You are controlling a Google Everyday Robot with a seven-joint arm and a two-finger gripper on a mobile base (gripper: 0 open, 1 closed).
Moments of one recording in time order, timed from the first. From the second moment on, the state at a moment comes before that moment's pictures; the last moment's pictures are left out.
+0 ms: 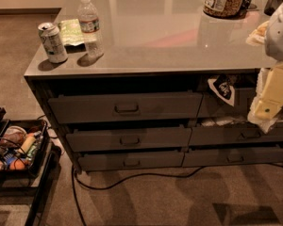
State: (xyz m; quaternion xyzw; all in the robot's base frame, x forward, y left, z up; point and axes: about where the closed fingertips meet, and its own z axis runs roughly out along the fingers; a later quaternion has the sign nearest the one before) arm 0.438 -0.217 0.976 -0.60 0.78 -0.03 0.16
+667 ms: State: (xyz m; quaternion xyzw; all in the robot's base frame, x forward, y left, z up) arm 0.436 -0.217 0.972 -0.61 0.77 -0.02 0.18
